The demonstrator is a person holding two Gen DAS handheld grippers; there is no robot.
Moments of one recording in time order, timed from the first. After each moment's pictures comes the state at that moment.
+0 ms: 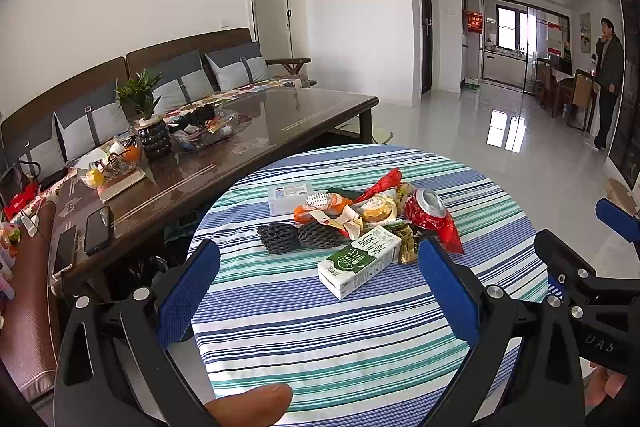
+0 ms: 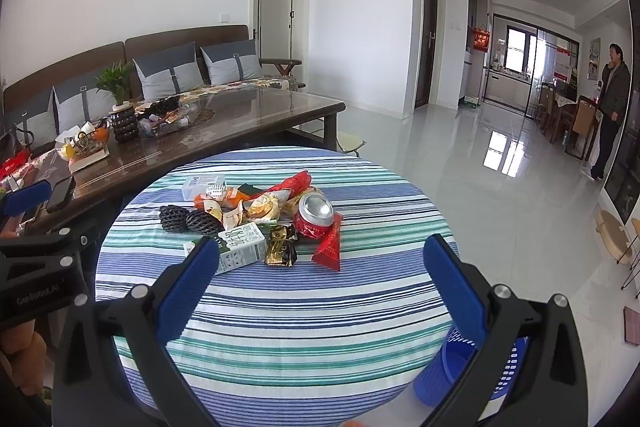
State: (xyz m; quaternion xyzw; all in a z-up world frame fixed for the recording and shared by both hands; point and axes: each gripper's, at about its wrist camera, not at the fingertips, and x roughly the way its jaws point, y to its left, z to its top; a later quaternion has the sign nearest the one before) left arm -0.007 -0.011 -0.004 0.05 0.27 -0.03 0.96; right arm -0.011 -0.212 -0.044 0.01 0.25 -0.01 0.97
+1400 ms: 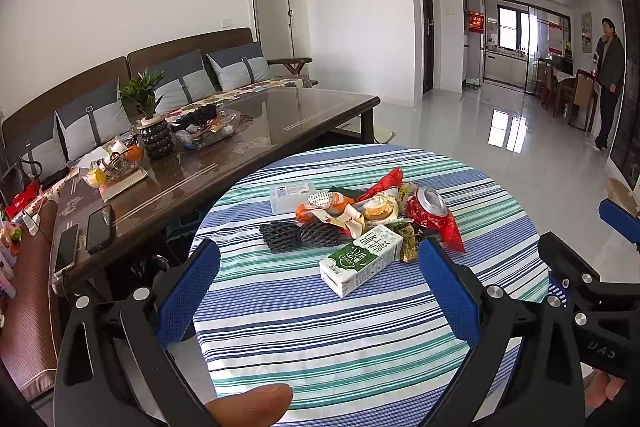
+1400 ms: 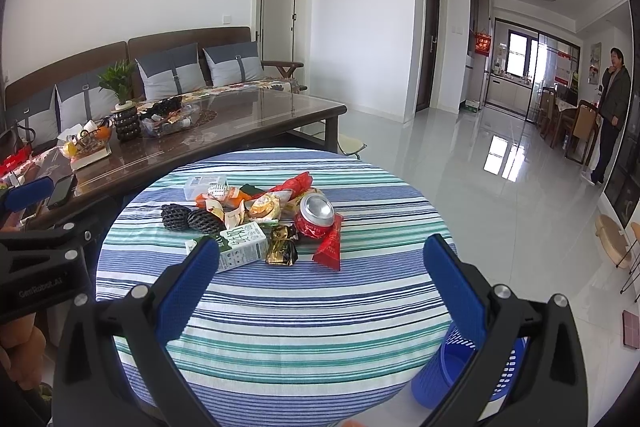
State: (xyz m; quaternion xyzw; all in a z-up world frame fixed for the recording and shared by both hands) left arm -0.009 -0.008 -0.004 0.05 0.27 -0.02 0.96; right arm -0.013 -0.209 -0.045 0.00 0.25 -0.01 0.97
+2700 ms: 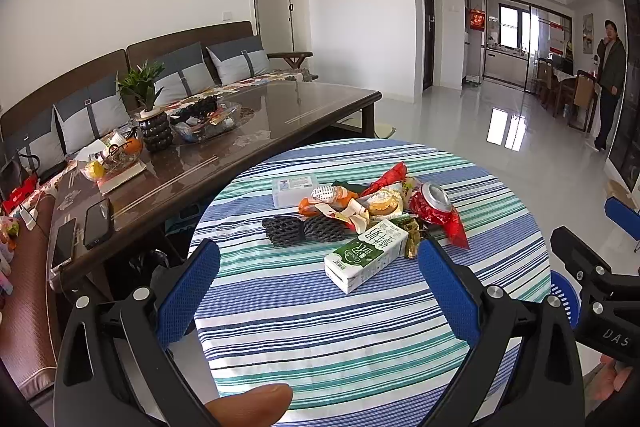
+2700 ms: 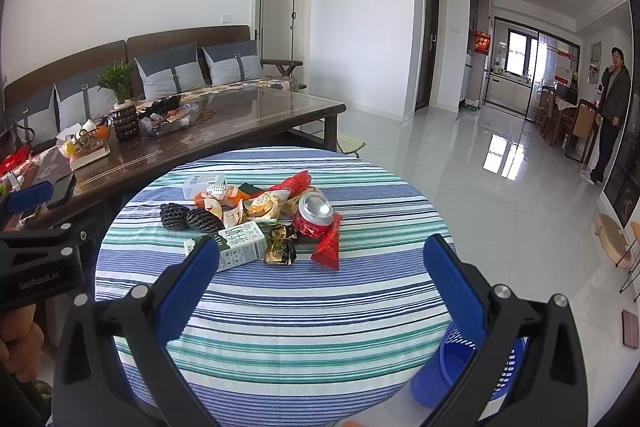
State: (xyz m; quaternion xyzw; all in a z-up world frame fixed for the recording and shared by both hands) left arm -0.004 0.001 -0.009 0.04 0.28 -0.03 0.96; right arm -0.014 -0.211 -0.046 0.00 0.25 -0.01 0.97
